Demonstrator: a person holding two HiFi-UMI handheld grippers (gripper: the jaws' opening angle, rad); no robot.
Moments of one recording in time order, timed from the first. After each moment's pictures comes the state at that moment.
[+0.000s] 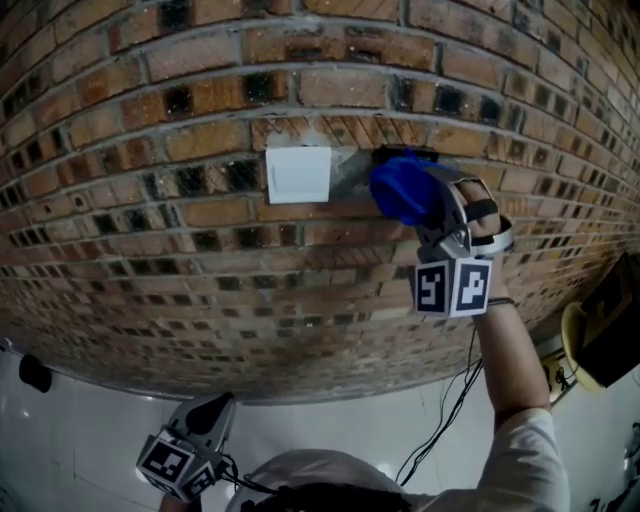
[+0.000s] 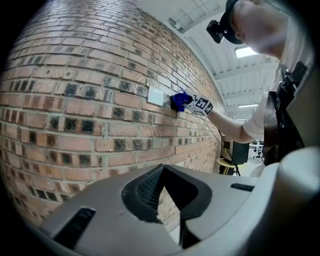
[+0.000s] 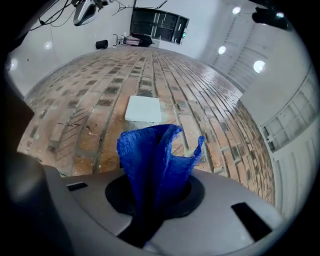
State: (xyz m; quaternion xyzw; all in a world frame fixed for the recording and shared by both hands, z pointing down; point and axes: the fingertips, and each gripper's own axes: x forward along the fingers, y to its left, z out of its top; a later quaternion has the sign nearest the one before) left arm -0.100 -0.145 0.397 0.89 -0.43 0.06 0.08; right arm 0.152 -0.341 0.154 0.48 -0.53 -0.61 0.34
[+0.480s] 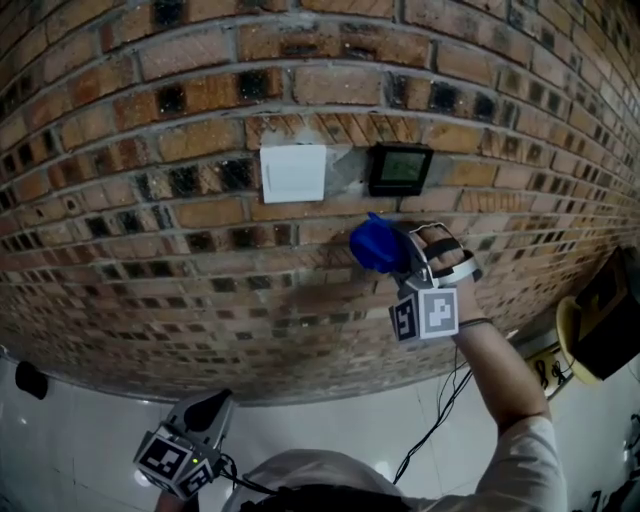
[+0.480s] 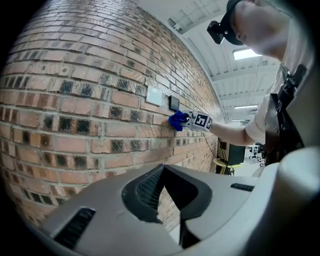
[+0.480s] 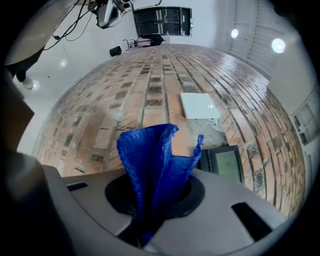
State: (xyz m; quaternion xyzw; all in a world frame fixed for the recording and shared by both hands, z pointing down) left arm -0.100 -0.154 0.397 0.91 -0.41 0.06 0.08; right arm 0.147 -0.355 0.280 0.40 -0.59 -0.55 0.44
